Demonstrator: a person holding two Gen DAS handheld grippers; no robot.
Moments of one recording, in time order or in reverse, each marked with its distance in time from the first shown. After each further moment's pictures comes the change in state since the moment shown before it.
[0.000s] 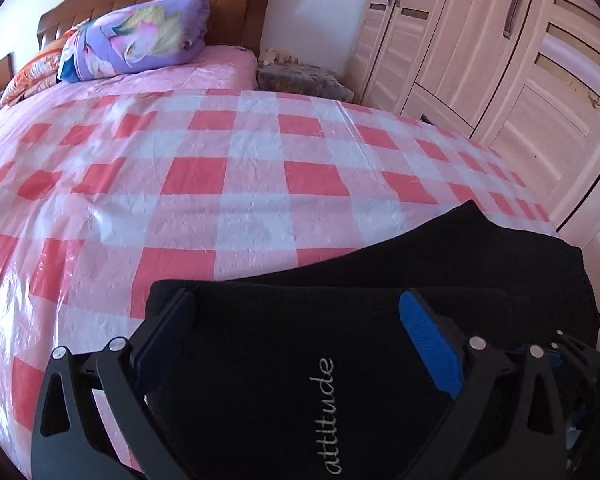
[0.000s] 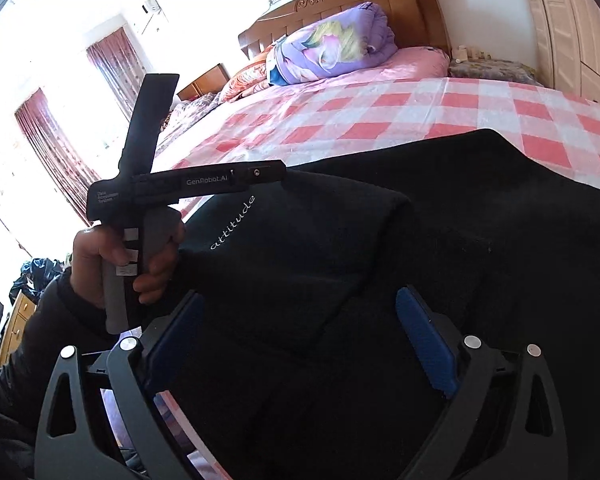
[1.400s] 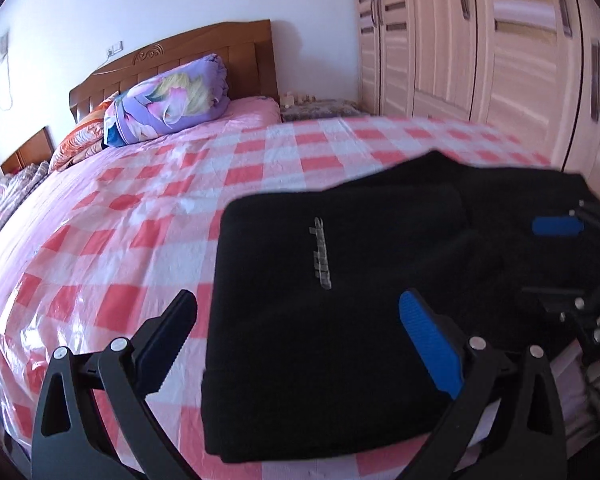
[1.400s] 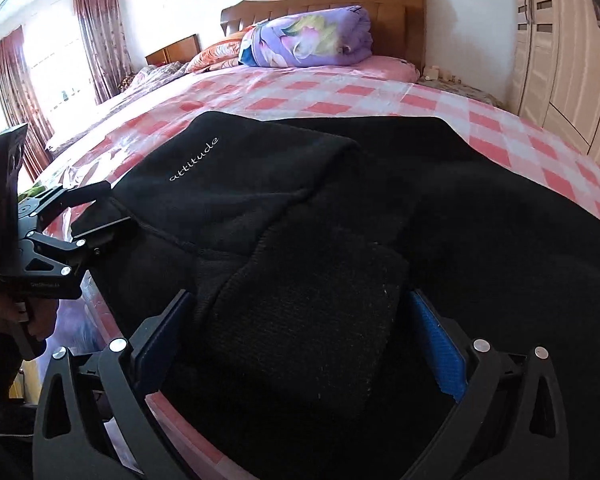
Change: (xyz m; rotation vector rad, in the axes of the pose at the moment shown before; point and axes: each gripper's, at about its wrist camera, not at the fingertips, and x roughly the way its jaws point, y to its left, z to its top) left arm -0.108 -0.050 -0.111 0.194 -0.117 0.226; right arm -0.013 0.008 -0.043 -0.170 0.032 -0.258
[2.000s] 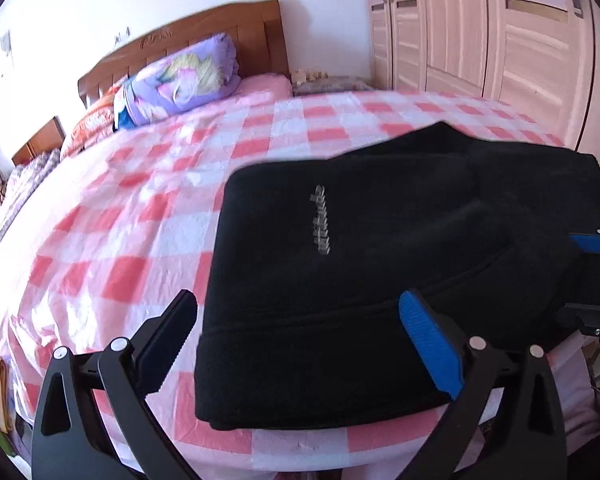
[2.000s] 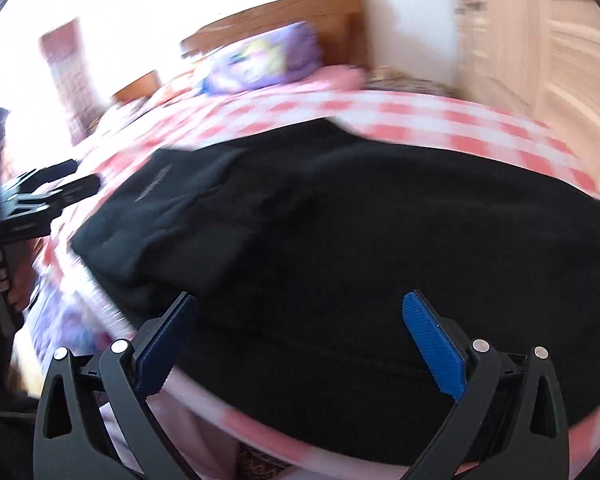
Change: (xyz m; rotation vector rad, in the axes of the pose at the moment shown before) left arm -0.017 -0.013 0.012 -0.009 0.018 0.053; right arm -0.079 -0.078 -0.040 0.219 -0.091 -0.121
